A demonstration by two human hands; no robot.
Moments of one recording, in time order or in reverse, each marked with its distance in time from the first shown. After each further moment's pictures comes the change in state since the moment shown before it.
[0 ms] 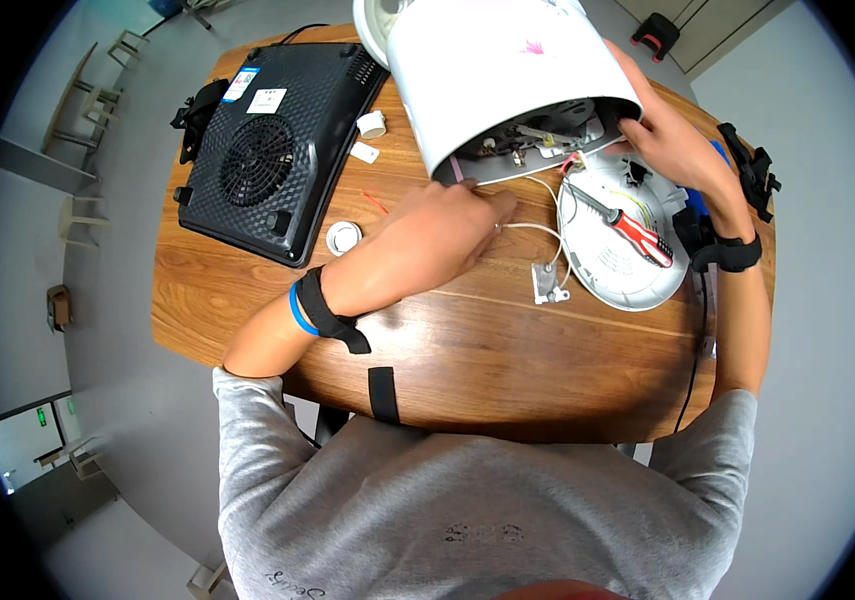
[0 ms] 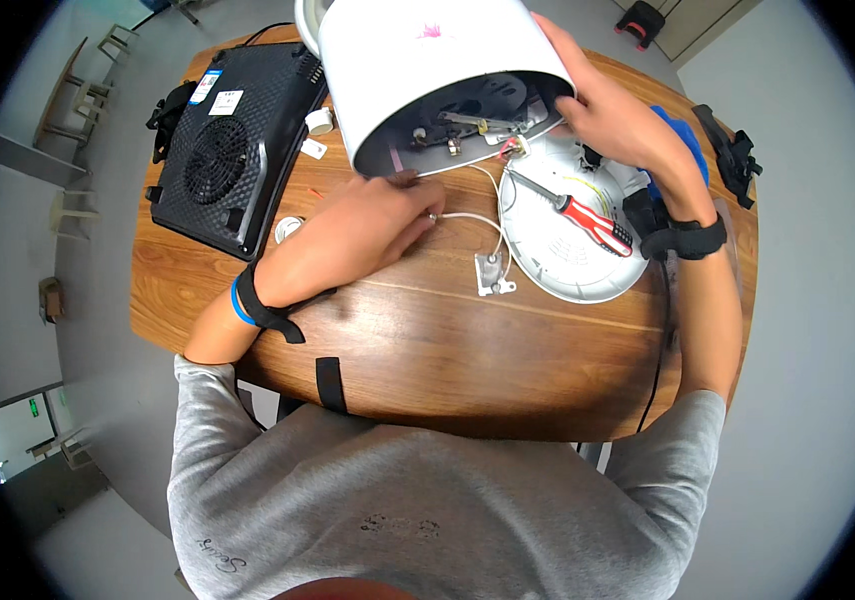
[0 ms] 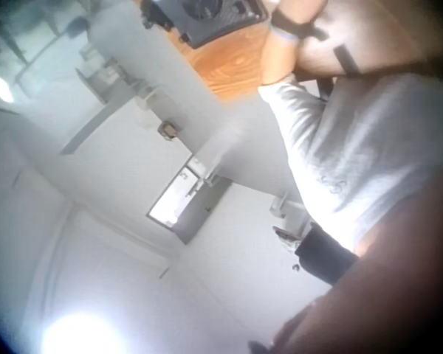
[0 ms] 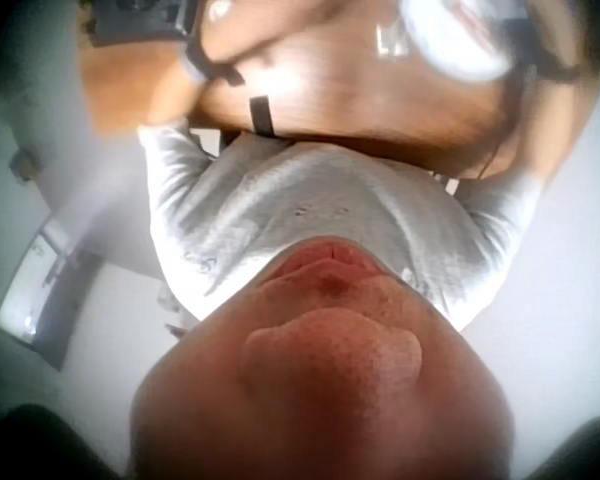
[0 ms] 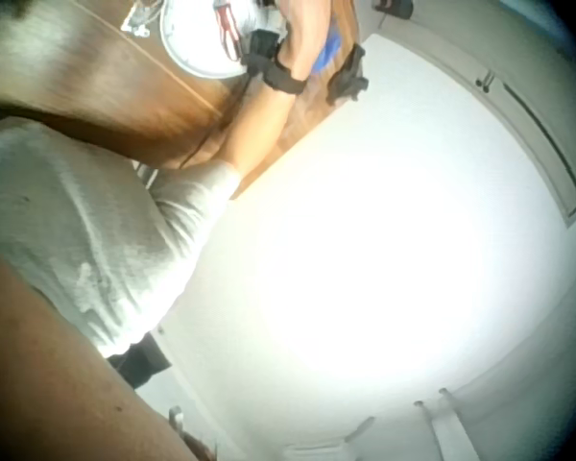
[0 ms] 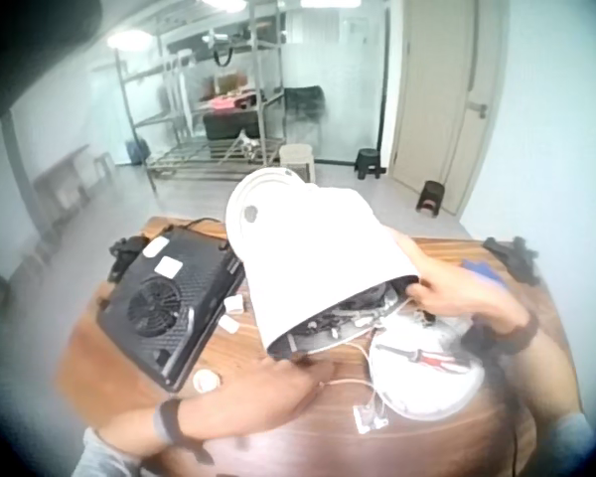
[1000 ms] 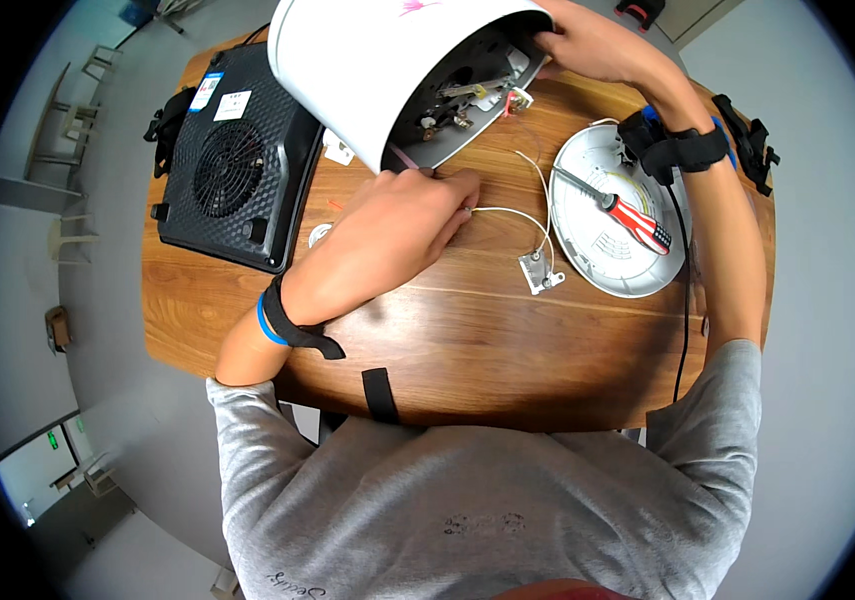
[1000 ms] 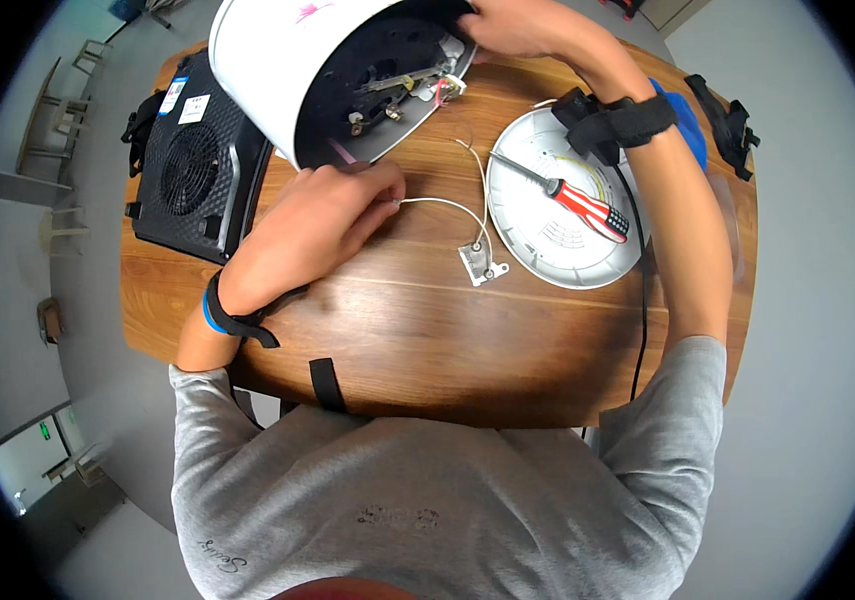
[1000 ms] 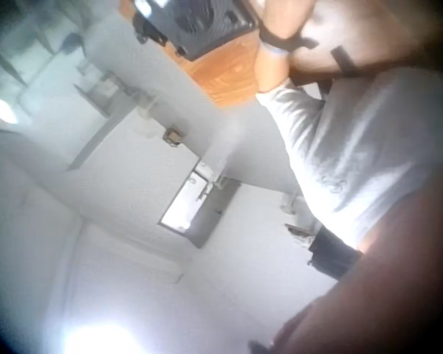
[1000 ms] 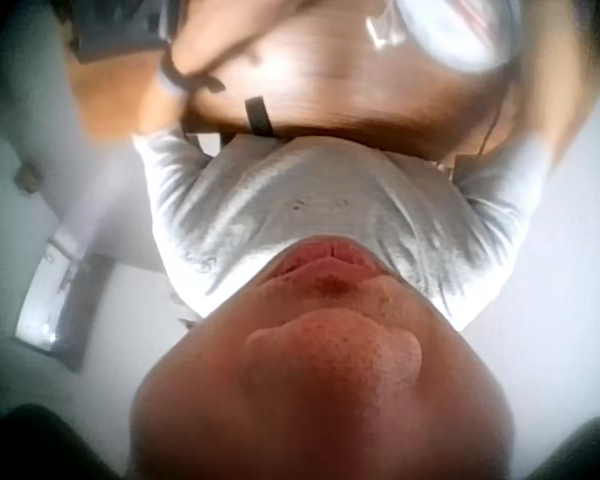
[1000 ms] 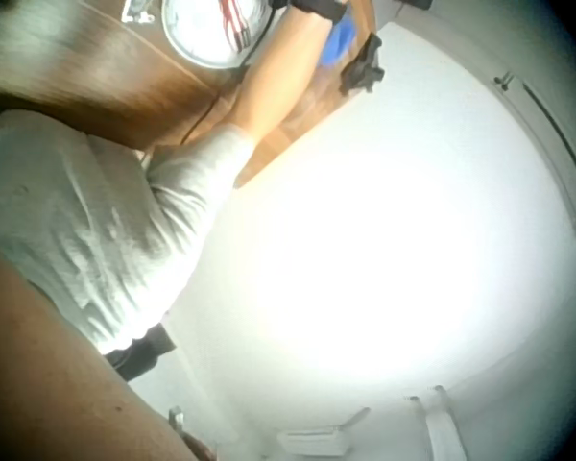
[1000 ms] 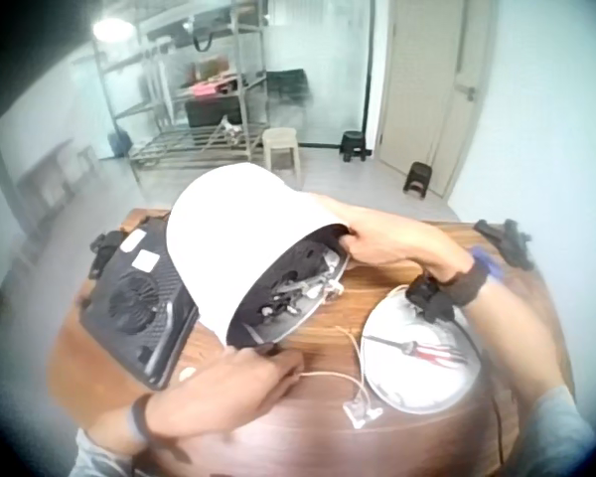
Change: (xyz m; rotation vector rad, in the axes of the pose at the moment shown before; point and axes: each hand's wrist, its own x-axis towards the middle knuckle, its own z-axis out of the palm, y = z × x) left_hand -0.006 -0.009 -0.016 -0.090 0.096 0.026; right_hand 0.104 -0.006 0.001 -0.153 -0.176 -0.510
